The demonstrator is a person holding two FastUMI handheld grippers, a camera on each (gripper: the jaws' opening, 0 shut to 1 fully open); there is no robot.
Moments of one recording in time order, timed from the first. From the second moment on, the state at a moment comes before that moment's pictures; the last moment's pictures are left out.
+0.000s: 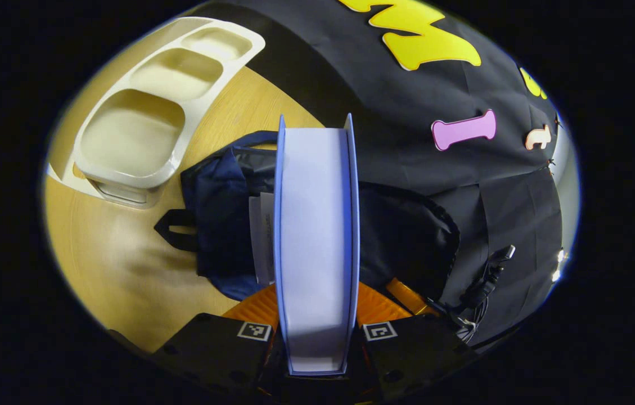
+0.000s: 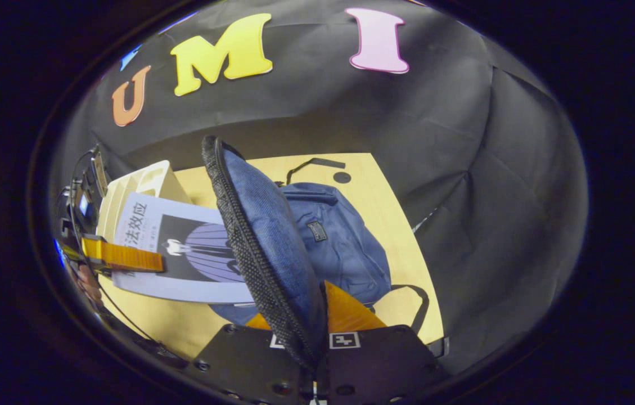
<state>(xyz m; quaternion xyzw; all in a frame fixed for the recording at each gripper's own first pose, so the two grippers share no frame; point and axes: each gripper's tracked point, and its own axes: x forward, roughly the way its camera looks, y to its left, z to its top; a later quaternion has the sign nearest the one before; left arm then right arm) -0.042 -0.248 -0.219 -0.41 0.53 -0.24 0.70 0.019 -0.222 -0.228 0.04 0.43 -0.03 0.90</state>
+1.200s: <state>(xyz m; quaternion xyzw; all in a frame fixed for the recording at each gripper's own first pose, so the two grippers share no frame) -0.005 -0.361 -0.258 -0.51 0.50 -0.31 0.62 0.032 -0.223 -0.203 -0.03 0.44 -0.03 0.90</state>
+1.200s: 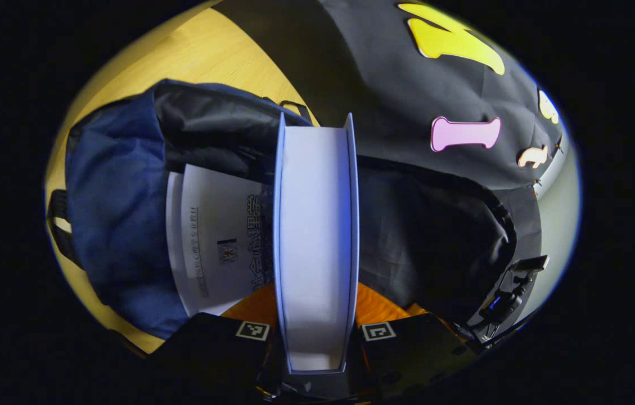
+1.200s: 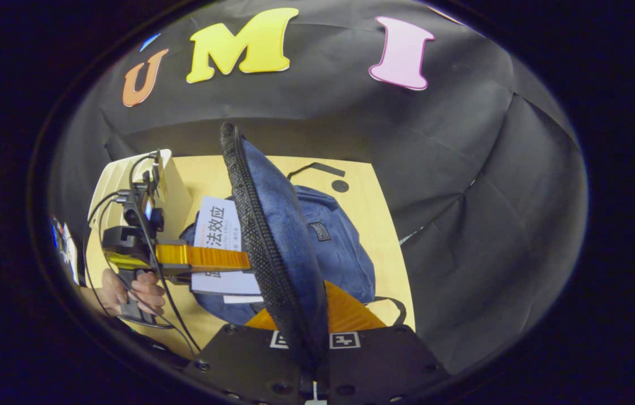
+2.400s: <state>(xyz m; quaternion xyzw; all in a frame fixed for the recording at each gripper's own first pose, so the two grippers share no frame) -0.043 -0.262 -0.249 -0.24 0.64 -0.17 0.71 0.031 -0.189 -0.223 -0.01 0.44 0.00 0.90</state>
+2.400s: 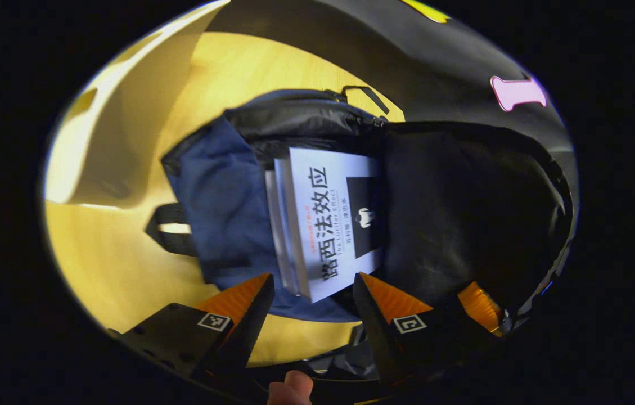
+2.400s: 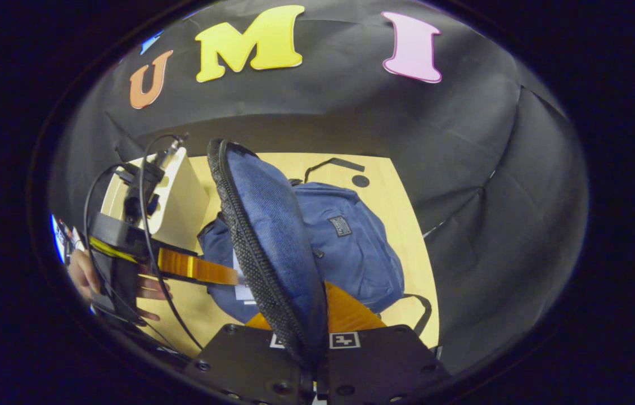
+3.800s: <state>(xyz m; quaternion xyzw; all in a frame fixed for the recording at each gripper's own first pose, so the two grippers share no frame) -0.035 0.011 -0.070 -0.05 0.38 -0.02 0.92 -0.025 -0.027 -0.253 0.03 0.44 0.08 0.89</state>
